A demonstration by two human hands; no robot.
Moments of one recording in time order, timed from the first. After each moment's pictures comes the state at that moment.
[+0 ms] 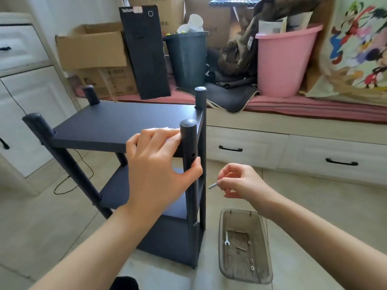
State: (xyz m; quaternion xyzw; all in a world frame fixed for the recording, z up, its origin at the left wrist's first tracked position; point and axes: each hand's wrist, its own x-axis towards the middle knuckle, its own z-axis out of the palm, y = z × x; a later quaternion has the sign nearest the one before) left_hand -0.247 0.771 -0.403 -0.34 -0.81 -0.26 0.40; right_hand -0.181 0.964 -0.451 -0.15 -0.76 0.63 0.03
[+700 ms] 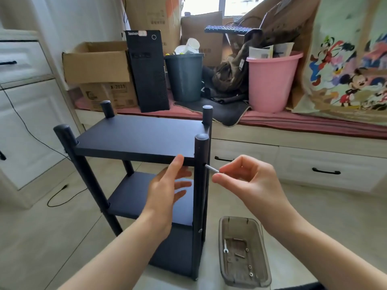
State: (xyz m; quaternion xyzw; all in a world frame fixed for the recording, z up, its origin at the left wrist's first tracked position) left_hand -0.226 0.750 -0.408 -0.07 -0.64 -0.75 -0.15; right_hand -0.124 0.893 -0.371 -0.09 -0.76 0.59 0.26
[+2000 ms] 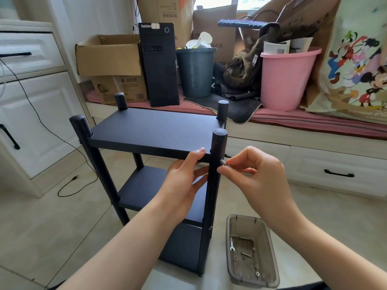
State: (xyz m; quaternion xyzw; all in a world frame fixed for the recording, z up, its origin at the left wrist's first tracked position) left_hand -0.239 0.753 -0.402 -0.15 -0.54 -0.79 -0.25; right_hand -0.146 0.881 -0.380 -0.07 -0.82 0.46 0.35
